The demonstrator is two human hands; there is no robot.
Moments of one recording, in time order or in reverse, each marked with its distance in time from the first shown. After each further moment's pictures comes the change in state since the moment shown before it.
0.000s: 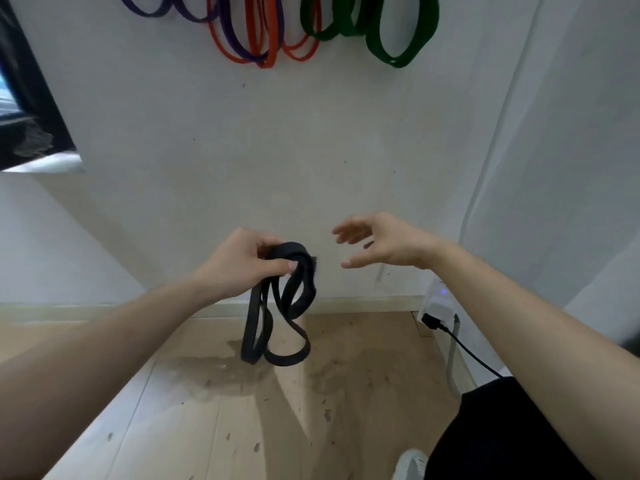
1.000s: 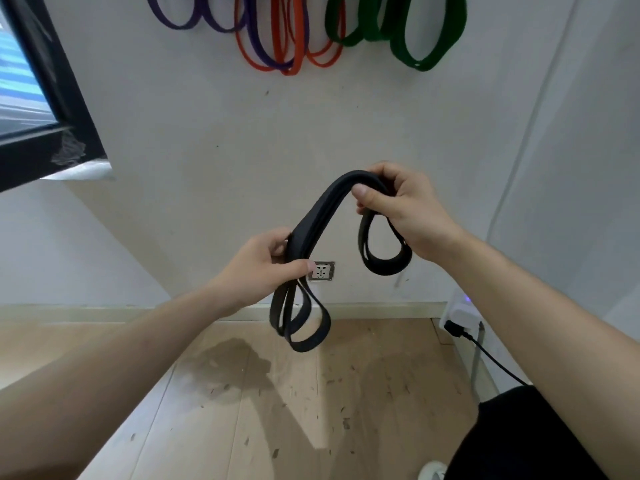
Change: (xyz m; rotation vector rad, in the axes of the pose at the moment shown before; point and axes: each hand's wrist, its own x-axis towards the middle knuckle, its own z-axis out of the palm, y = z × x) left_hand -0.013 0.003 -0.005 -0.231 0.049 -0.048; right_hand 0.010 -0.057 0.003 0.556 0.462 -0.312
